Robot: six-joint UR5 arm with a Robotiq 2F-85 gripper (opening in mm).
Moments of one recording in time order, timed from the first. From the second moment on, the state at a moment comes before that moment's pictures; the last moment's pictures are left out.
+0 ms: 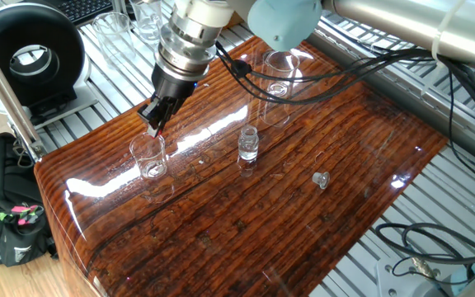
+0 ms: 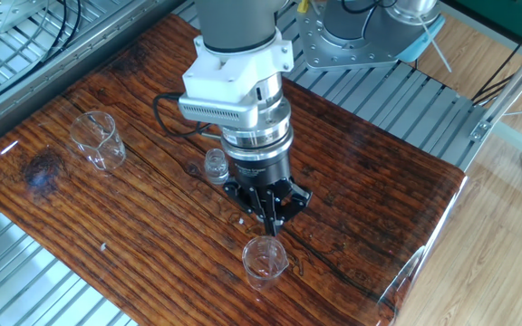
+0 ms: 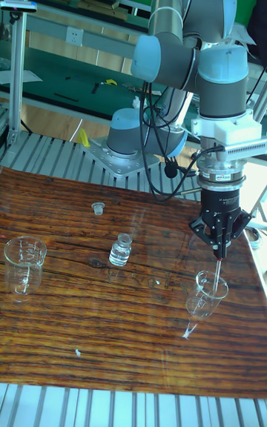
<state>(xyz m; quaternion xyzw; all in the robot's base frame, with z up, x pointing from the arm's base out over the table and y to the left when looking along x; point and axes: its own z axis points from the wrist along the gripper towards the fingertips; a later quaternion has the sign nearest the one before) 0.577 0.211 0.152 -0.13 0.97 0.16 0.11</state>
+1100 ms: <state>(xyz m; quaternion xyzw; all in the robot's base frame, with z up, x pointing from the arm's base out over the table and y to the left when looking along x) 0.567 0.203 0.167 -0.15 0.97 0.14 0.11</state>
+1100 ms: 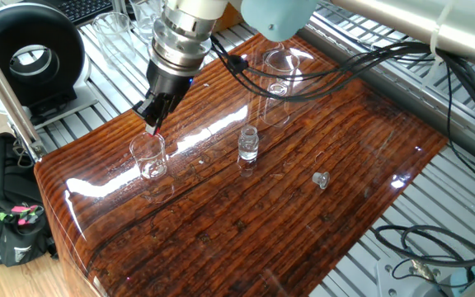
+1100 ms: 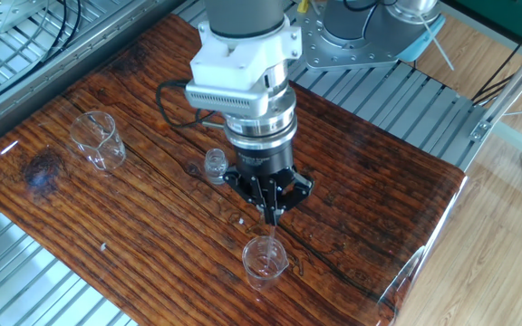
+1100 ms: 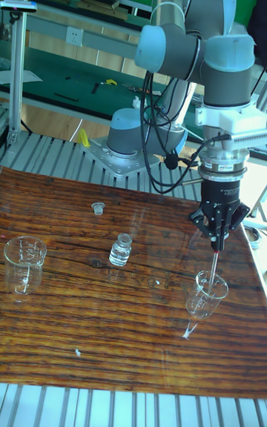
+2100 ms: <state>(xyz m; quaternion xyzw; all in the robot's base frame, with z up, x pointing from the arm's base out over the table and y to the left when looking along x) 0.550 0.203 0.196 -0.15 0.97 0.15 0.12</state>
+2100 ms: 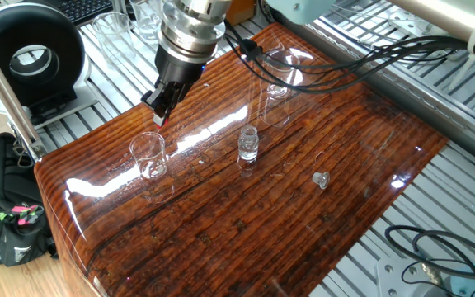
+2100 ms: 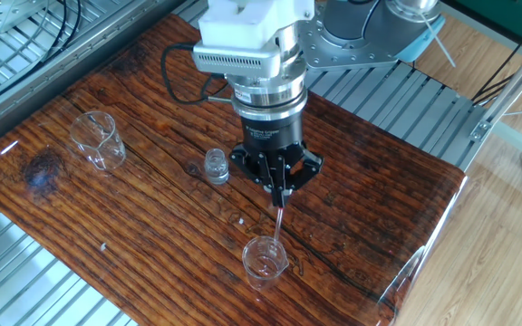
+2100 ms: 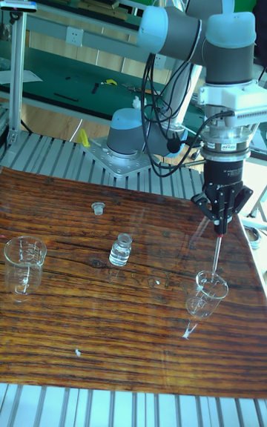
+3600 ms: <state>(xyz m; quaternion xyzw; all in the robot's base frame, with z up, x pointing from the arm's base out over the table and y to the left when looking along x) 0.563 0.196 0.200 -0.15 0.97 0.14 0.14</state>
